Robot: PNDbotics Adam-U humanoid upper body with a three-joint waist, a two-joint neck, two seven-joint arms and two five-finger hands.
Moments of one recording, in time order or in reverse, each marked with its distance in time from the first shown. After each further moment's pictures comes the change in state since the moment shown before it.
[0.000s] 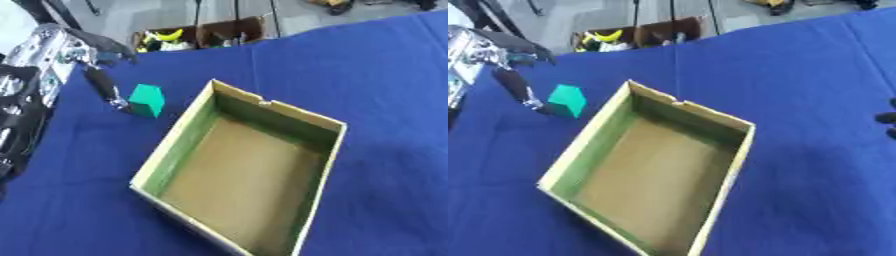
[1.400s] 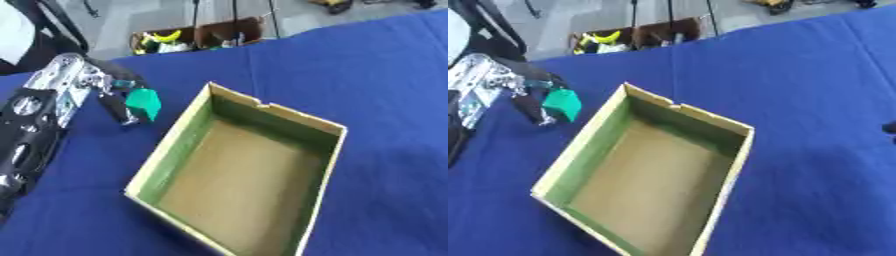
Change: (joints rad) left arm 0.013 -0.021 -0.031 0.081 0.079 0.001 -0.001; right arm -0.010 0.000 0.000 -0.001 -0.011 0.004 -0.009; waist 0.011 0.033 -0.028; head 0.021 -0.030
